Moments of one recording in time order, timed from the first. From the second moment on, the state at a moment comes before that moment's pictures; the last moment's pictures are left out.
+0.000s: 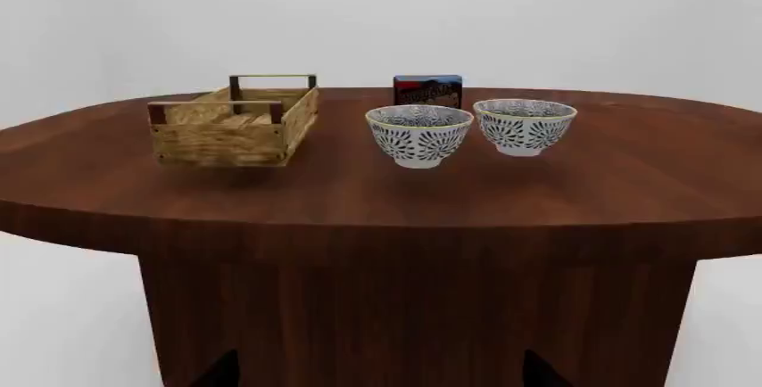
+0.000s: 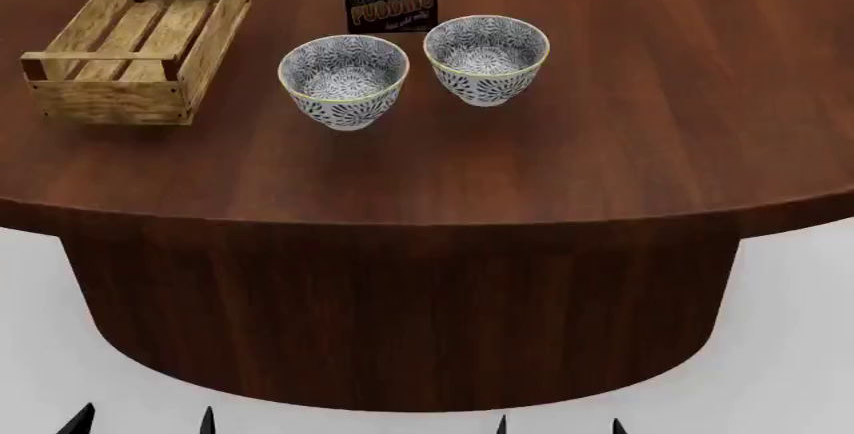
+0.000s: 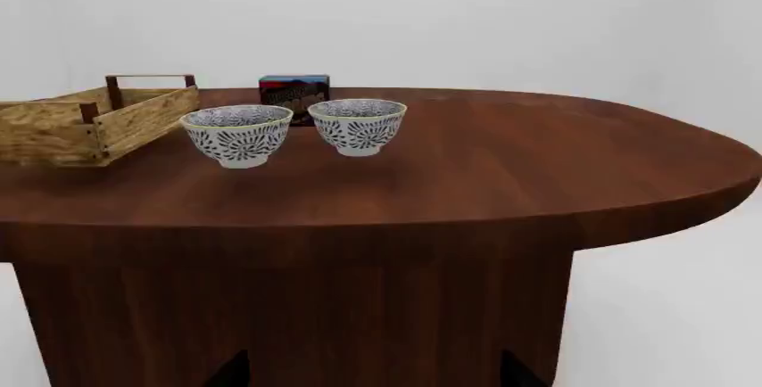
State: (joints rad) left arm 0.00 0.00 0.00 0.00 0.00 0.00 0.00; right arm 0.00 0.00 0.00 0.00 0.00 0.00 0.00
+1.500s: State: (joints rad) left arm -0.26 -0.18 0.07 0.44 -0.13 -0.40 -0.06; right arm 0.21 0.22 -0.02 -0.66 0.12 0.64 0.16
